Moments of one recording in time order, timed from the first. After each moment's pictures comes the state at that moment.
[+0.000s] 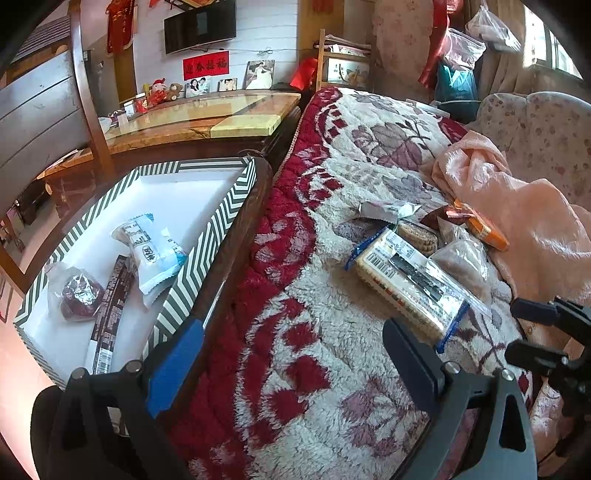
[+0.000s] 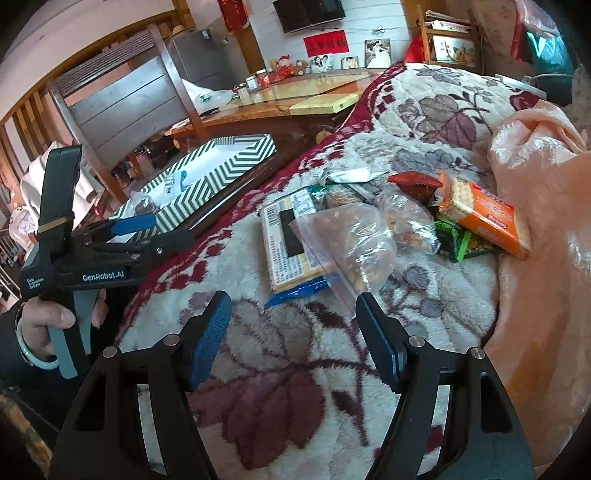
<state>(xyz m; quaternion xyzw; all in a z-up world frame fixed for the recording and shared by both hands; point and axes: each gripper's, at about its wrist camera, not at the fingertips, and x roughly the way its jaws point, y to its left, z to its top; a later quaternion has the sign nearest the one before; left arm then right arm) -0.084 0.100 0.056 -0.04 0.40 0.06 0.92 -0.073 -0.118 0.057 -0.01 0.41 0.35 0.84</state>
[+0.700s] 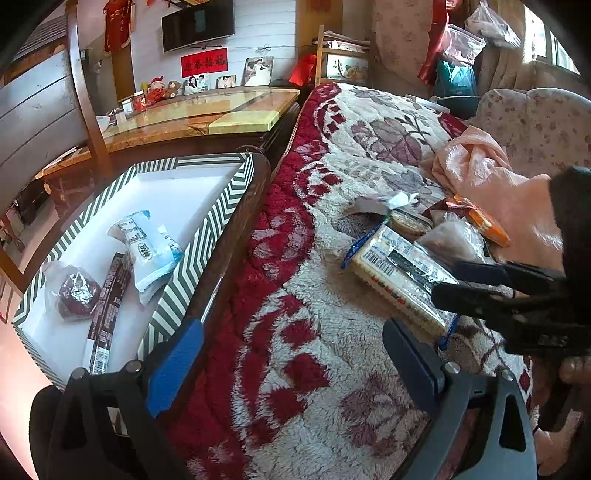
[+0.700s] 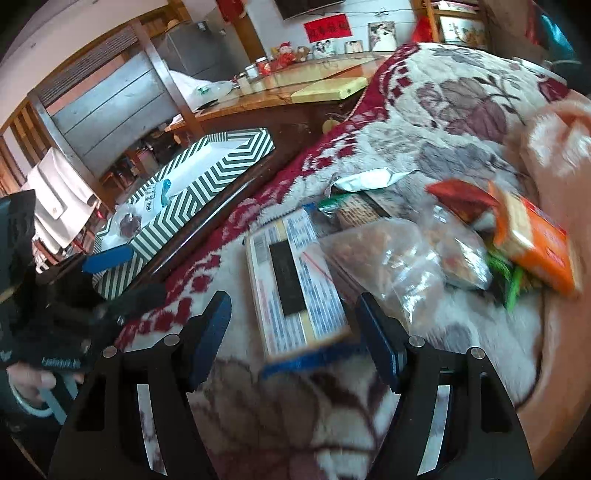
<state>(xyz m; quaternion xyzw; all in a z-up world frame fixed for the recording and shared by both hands) -0.084 0.097 0.055 -0.03 0.40 0.06 0.91 -0.008 -0.075 0.038 0.00 0.43 0.36 0.82</state>
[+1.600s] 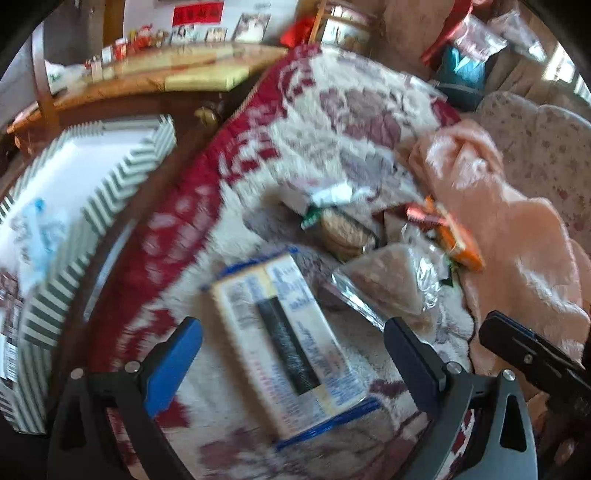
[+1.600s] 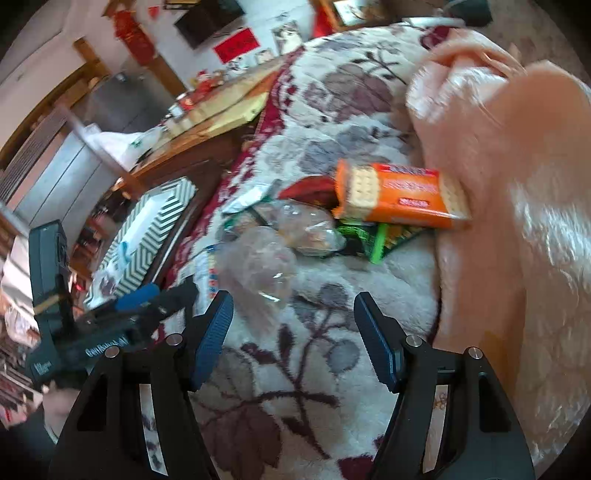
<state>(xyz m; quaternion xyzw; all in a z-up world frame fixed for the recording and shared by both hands) -0.007 0.041 0.037 -0.12 0.49 0.03 0.87 -0.009 -0.169 0.060 0.12 0.47 0.23 0.84</state>
